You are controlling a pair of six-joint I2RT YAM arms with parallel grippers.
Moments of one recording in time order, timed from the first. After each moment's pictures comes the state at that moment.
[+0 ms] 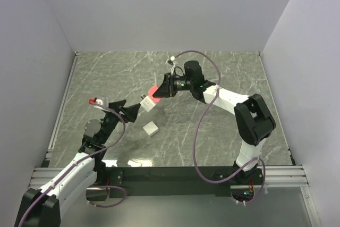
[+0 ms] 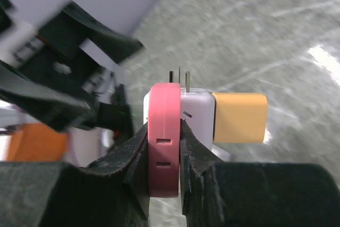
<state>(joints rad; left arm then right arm) -0.34 0.68 0.12 0.69 0.11 -0.49 0.56 1.79 1.19 0.24 -0.84 0.50</state>
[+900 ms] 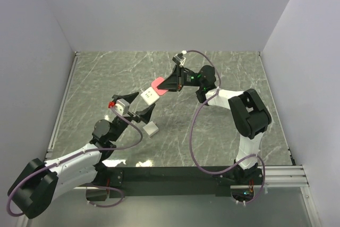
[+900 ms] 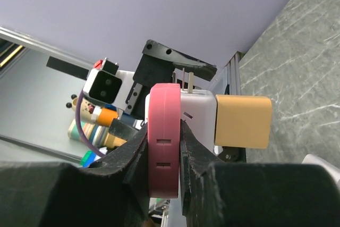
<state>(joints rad) -0.63 0.91 0.17 1.05 0.02 -0.08 0.47 1.89 1.08 1.17 -1.12 1.50</state>
